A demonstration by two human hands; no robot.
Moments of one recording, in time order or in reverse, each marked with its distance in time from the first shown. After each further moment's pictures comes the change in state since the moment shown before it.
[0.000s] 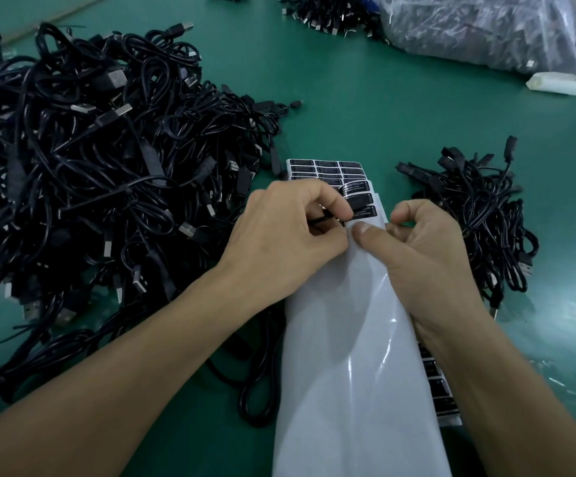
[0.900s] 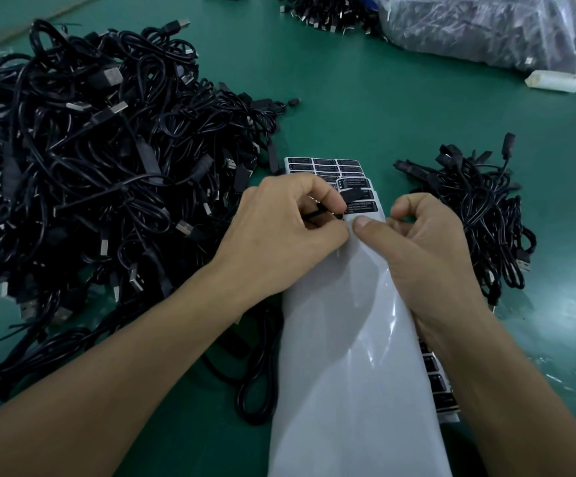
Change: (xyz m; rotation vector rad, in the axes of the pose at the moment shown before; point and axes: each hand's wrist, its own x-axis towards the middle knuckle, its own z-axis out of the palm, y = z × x) left_hand 0.002 -0.004 0.000 -0.058 0.009 0.015; right_hand -0.001 -0.002 -0.003 -0.001 -0.018 -0.050
